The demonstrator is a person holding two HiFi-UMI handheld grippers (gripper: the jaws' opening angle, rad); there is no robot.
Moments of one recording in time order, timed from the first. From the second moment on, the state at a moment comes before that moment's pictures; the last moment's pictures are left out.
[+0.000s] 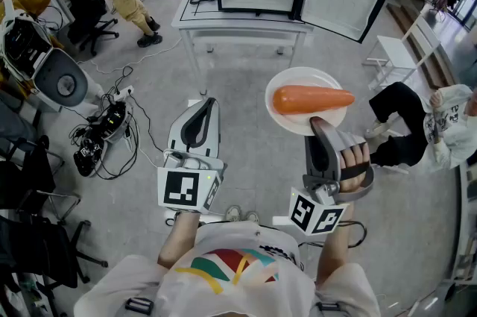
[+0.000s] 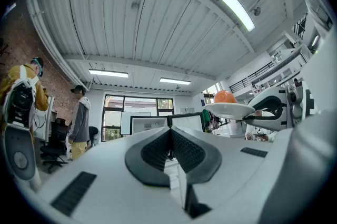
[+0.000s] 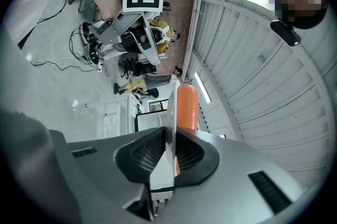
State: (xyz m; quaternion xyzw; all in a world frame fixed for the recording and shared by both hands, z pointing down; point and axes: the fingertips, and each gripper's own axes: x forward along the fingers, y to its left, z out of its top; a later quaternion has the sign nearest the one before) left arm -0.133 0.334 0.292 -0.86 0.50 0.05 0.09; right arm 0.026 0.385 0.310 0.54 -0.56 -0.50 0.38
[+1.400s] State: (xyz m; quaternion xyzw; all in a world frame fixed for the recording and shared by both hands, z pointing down) left arm -0.109 0.327 0.293 -0.85 0.52 0.04 0.10; right arm 0.060 0.376 0.315 0.52 -0.58 -0.51 0.36
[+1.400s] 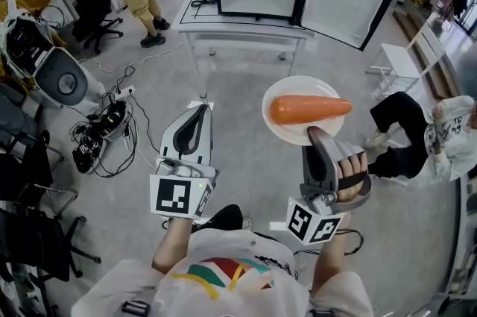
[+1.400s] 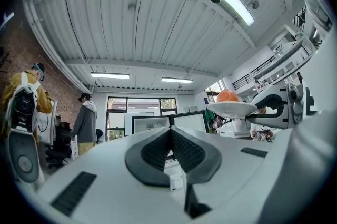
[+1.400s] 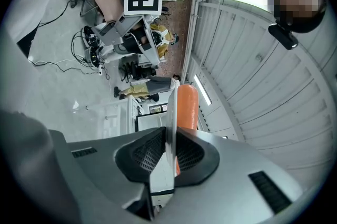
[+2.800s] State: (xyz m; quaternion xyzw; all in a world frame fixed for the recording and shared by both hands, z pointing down) left arm -0.147 0.029 0.304 -0.85 0.51 0.04 0.10; right arm 0.028 0.073 0.318 0.51 -0.57 -0.51 0.40
